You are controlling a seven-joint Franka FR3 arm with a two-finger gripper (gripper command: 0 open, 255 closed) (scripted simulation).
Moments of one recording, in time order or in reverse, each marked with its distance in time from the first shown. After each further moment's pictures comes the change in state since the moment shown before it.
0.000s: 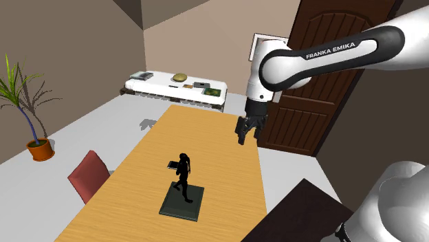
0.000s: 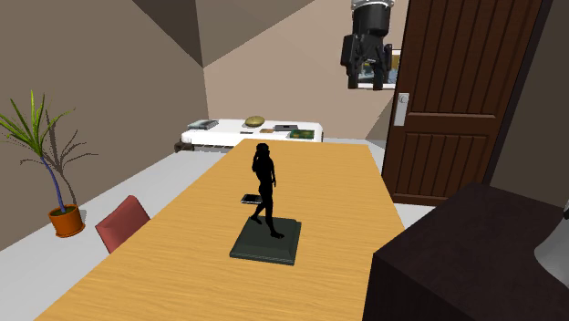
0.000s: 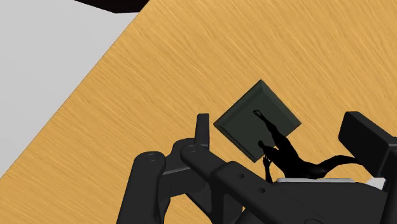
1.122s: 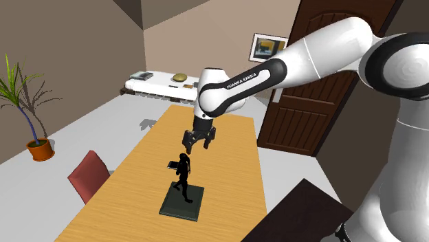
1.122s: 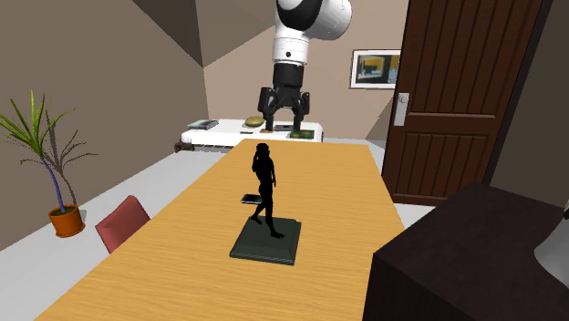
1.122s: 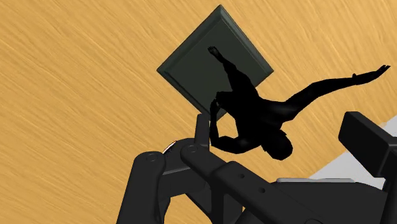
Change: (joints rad) arm 0.082 0.602 0.075 0.407 -0.018 0.297 0.102
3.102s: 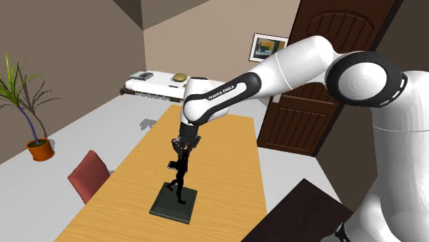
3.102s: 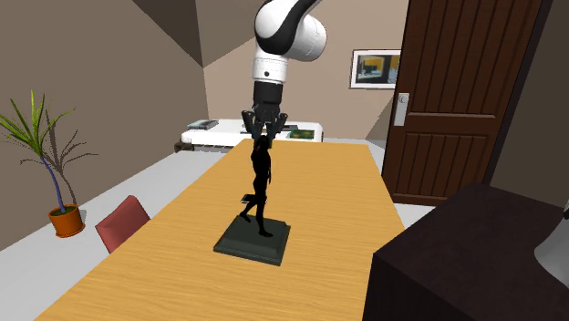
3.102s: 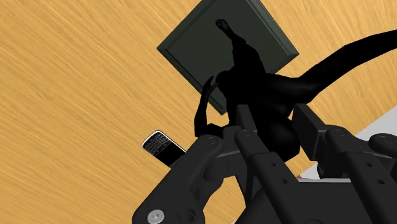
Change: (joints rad) arm 0.034 0.204 -0.001 0.190 -0.027 0.041 0.026
